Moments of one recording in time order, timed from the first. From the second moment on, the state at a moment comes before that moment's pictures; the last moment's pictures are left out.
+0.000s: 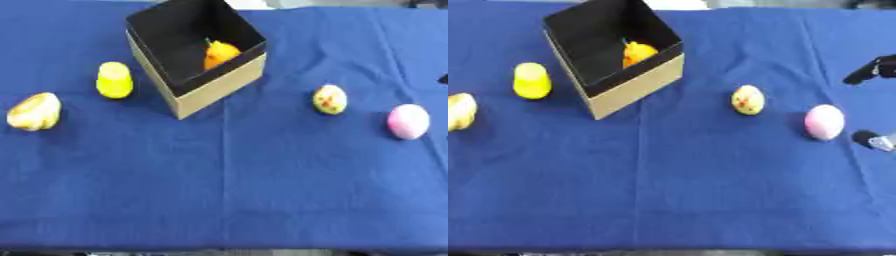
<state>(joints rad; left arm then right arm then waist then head) -0.13 0.23 0.17 -1.98 -0.01 -0.21 0.31 0.04 -1.13 -0.12 -1.99 0.27 0.01 0.39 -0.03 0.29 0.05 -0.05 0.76</state>
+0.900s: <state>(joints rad) -0.12 0.23 0.16 -1.98 -0.02 -0.20 0.30 -0.03 -1.17 -0.06 -1.97 0.33 0.08 0.42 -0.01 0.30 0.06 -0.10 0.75</state>
